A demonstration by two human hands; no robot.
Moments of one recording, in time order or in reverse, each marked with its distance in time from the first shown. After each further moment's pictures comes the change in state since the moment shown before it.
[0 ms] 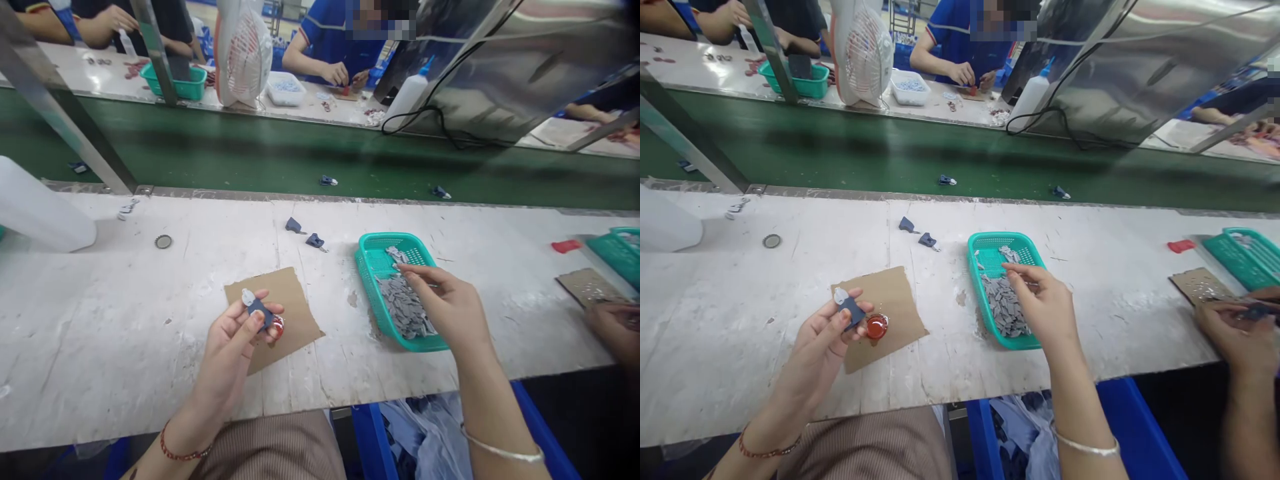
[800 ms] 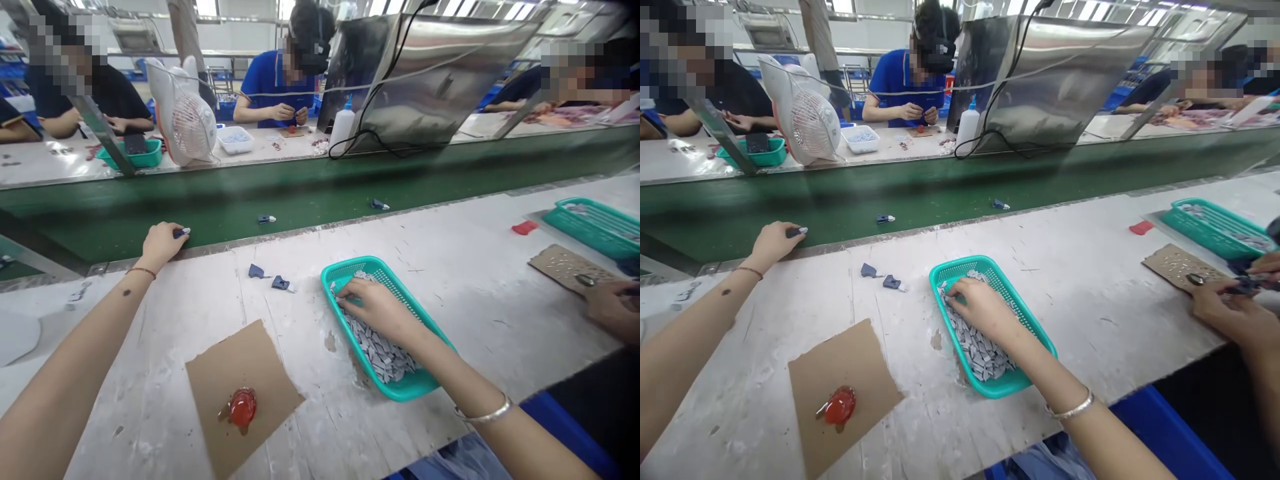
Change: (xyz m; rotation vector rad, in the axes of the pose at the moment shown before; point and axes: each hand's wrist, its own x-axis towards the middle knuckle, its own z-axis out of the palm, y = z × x) left_hand 0.288 0.148 -0.001 1.778 0.237 0.602; right_hand 0.057 0.018 0.016 -0.280 -0.388 -0.361
